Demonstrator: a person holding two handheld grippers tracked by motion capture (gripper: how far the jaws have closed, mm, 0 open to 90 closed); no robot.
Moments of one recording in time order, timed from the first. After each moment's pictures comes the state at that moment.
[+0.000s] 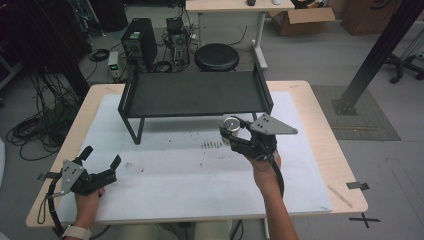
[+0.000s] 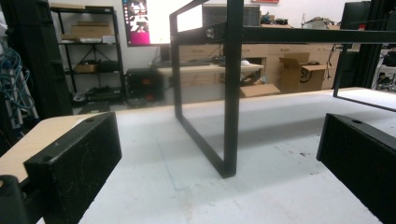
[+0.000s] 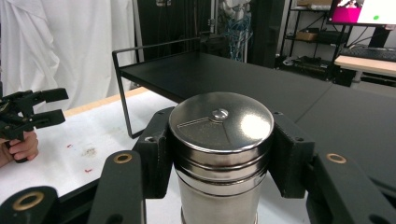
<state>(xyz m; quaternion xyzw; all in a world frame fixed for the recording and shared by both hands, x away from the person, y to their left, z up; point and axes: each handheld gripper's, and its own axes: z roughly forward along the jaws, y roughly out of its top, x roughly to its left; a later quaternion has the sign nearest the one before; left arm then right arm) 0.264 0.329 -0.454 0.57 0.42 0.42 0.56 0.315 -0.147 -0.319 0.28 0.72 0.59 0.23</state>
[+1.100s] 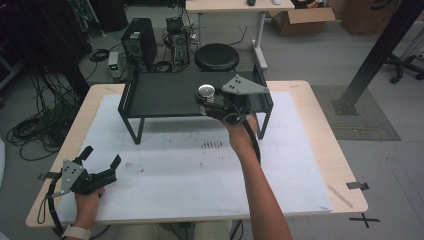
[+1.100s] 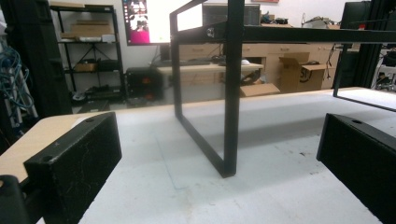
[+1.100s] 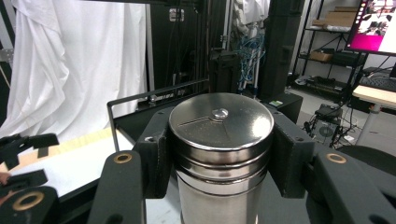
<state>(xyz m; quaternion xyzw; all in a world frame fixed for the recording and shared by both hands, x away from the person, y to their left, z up) 0.264 0.329 -0.454 0.57 0.42 0.42 0.57 0.378 -0.089 -0.269 0.25 0.72 0.61 0.23</state>
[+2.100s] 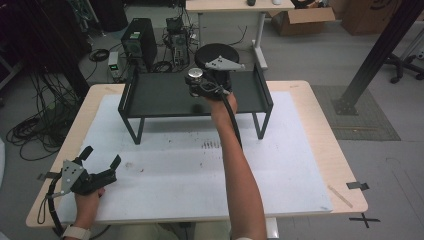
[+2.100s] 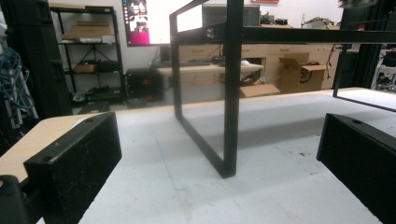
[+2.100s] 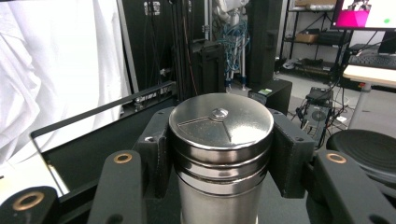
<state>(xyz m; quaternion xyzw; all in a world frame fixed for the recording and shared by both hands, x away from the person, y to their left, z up) 0.264 0.329 -0.454 0.57 0.42 0.42 0.57 0.461 -0.049 -0.280 0.31 0.71 0.60 0.22</state>
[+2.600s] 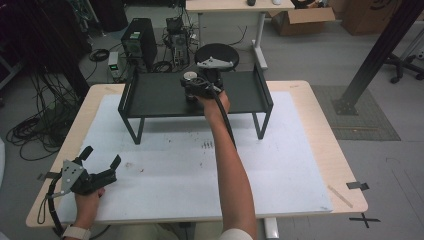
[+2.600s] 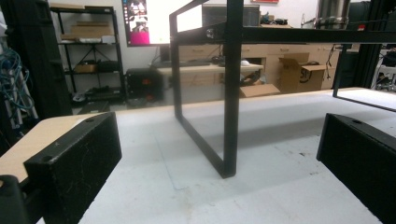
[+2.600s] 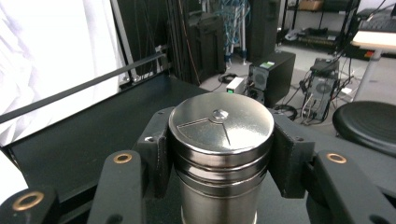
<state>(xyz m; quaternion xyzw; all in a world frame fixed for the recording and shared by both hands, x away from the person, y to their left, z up) 0.264 0.329 -0.454 0.57 0.42 0.42 0.57 0.486 -0.029 -0.298 0.33 0.73 0.56 0.19</state>
